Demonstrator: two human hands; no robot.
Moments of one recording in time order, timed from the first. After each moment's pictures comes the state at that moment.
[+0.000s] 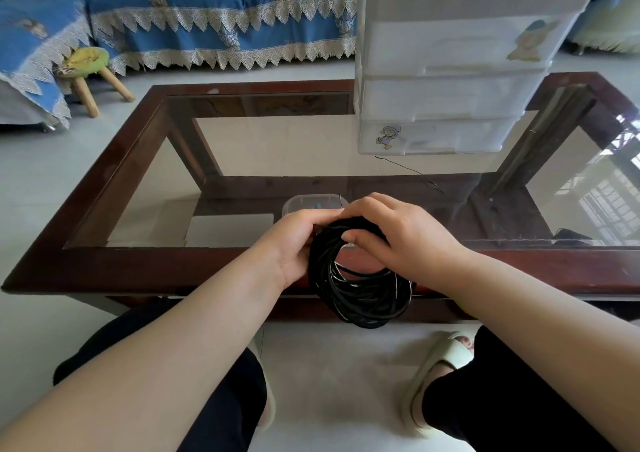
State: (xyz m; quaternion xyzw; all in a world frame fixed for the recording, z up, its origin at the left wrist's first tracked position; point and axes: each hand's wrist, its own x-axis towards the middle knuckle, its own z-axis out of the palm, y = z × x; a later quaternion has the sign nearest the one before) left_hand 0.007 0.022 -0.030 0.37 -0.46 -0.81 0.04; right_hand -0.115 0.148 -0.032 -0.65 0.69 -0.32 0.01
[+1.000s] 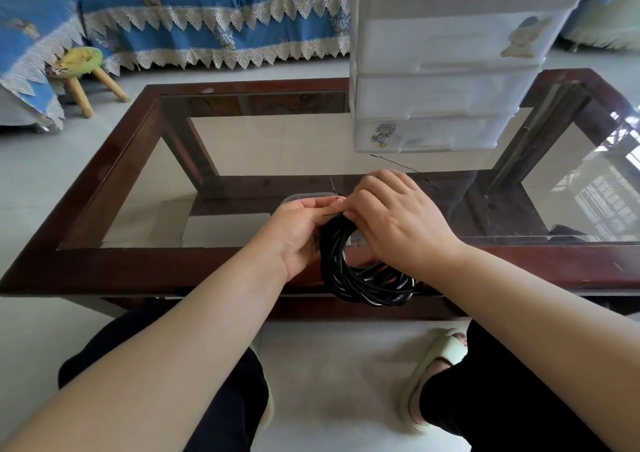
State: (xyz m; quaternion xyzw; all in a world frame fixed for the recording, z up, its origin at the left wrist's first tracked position) left_hand -0.006 0.026 -0.030 0.34 -0.44 -0.82 0.12; right_hand -0.120 0.138 -0.032 -0.67 0.66 -0.24 -0.25
